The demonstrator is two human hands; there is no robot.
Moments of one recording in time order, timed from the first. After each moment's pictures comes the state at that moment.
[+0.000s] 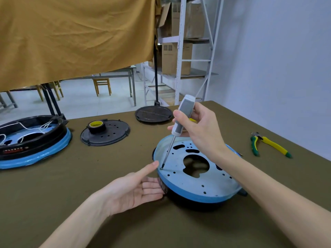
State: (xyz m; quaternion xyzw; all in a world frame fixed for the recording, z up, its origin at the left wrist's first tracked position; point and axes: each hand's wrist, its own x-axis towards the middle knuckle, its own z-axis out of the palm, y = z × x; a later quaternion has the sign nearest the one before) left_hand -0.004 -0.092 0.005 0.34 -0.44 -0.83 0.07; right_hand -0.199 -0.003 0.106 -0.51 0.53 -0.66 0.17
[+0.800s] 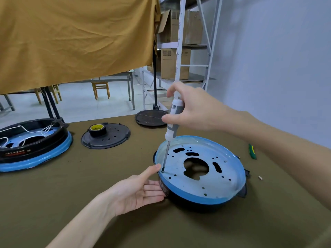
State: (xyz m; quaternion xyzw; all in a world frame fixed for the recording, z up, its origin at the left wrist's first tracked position) left_hand -0.007 -0.086 0.012 0.37 -0.45 -0.81 0.08; right_hand -0.199 -0.008 0.186 -0.67 0.70 -0.24 -0.05
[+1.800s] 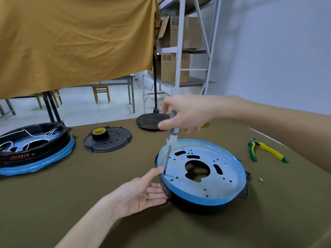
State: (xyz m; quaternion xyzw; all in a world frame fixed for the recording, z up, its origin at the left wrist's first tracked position) left_hand -0.008 -0.083 0.015 0.38 -0.46 -0.80 0.08; right_hand -0.174 -0.017 0.219 -0.66 0.74 -0.05 0.06
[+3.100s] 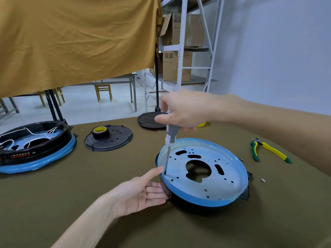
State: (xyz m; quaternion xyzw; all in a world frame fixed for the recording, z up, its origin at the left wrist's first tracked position) left_hand -0.005 -0.088 0.013 0.36 -0.45 -0.81 0.06; right_hand -0.168 -0.024 0.218 -0.68 0.73 -0.02 -0.01
